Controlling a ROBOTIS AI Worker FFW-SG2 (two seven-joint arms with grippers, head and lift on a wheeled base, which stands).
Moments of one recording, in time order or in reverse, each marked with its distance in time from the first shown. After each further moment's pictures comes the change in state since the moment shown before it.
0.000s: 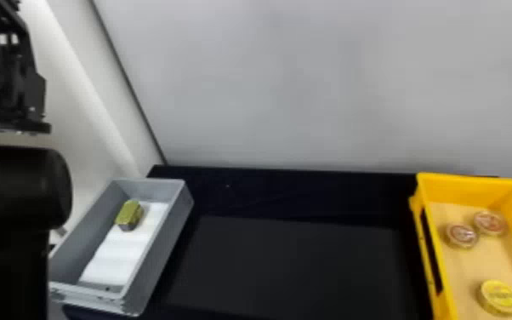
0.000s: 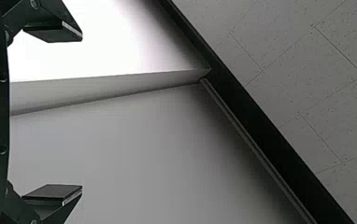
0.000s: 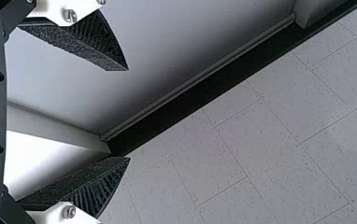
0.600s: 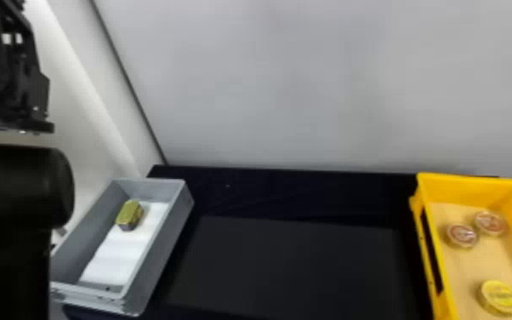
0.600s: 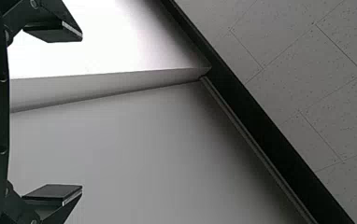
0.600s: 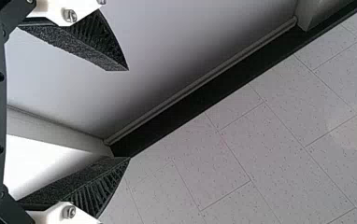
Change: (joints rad) left arm -0.003 0.003 -0.011 0.002 0.000 0.004 0.000; right arm 0.009 0.004 0.008 0.006 -0.001 0.001 -0.003
